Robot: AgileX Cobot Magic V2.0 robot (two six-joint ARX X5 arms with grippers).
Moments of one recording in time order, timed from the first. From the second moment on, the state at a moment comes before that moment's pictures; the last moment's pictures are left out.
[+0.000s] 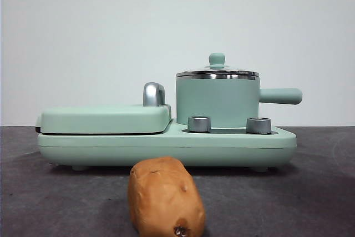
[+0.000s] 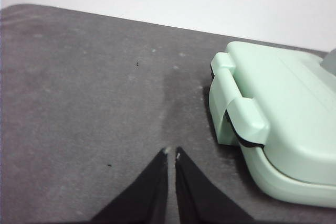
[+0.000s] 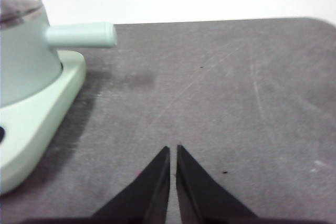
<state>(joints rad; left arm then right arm) -0.10 0.00 0.03 -0.18 -0.05 -0.20 -0.02 0.00 0.02 -0.17 -0.03 0.12</state>
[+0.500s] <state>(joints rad) -0.12 0.06 0.15 -0.20 -0.03 -0.43 -0.02 0.04 0.26 -0.33 -0.12 0.43</state>
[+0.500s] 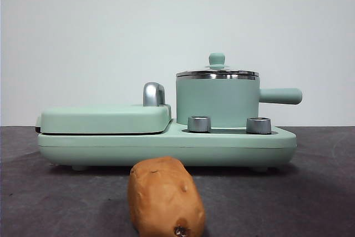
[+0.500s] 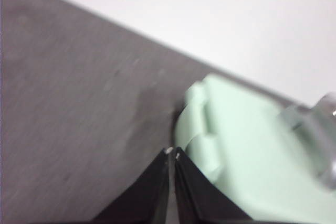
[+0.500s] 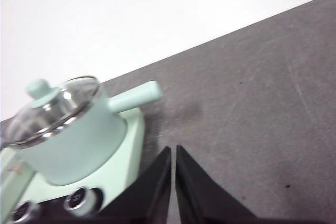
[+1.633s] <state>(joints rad) -0.21 0.87 0.87 -0.41 0.55 -0.25 0.07 0.68 0.88 -0.65 -0.57 0.07</state>
